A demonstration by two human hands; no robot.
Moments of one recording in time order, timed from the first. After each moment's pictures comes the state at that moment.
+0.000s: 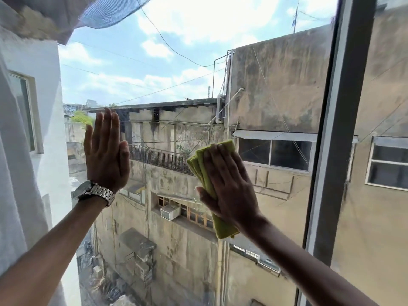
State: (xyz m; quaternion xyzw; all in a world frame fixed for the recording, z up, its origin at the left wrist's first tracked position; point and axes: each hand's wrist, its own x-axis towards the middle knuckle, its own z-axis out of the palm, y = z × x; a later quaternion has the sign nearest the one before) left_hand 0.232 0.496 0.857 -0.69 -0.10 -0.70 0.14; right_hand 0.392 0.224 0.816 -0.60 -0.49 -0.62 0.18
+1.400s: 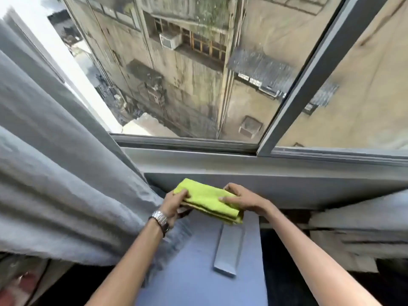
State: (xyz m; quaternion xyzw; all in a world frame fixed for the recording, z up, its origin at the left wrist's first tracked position) left_hand 0.084 0.195 0.281 -0.45 -0.53 0.04 -0.72; right_hand 0.248 0.017 0.295 -0.78 -0.27 0.48 0.29
